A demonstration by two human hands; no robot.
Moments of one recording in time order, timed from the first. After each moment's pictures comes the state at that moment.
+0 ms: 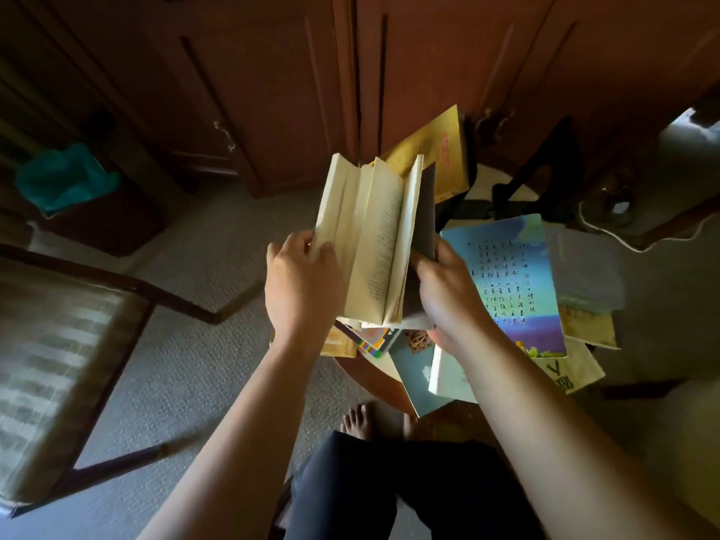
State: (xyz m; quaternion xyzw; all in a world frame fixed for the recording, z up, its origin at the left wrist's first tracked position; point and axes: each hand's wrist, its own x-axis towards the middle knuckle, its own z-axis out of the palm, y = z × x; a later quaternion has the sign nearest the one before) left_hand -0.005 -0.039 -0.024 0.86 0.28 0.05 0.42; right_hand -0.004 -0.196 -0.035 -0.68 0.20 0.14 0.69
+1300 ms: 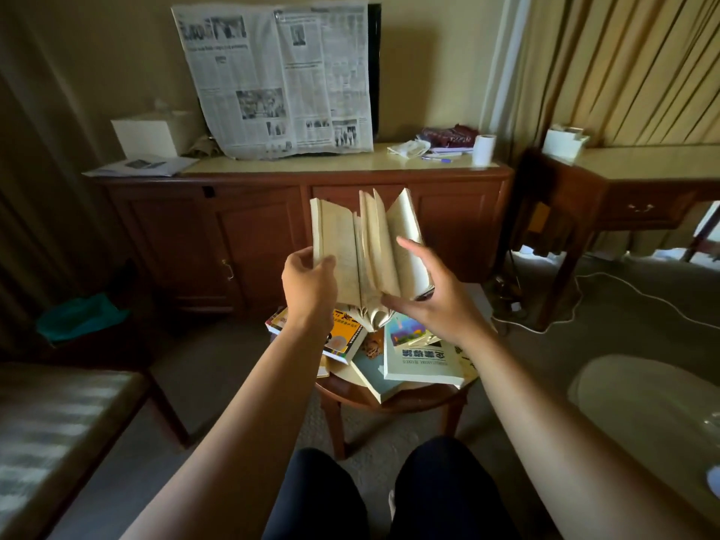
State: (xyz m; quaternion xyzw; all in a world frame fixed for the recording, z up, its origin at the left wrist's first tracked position) left_hand -0.190 -0.073 0.076 0.65 0.11 0.12 0.74; right_hand -0.235 -0.264 0.058 -0.85 -0.14 -0.15 0.49
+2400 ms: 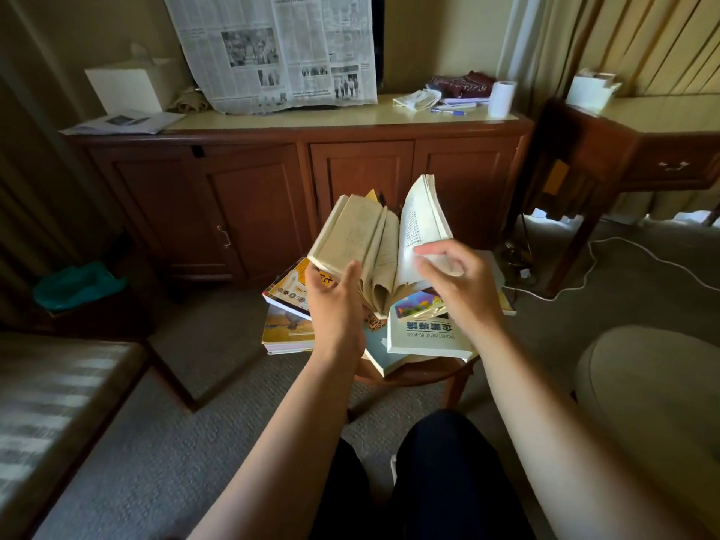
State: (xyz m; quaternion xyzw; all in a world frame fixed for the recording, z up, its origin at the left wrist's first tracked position) left_hand -0.212 -0.111 0.013 0.51 0.09 0.06 0.85; right_hand -0.223 -0.275 0.016 -0.79 -0.03 -0.22 0.56
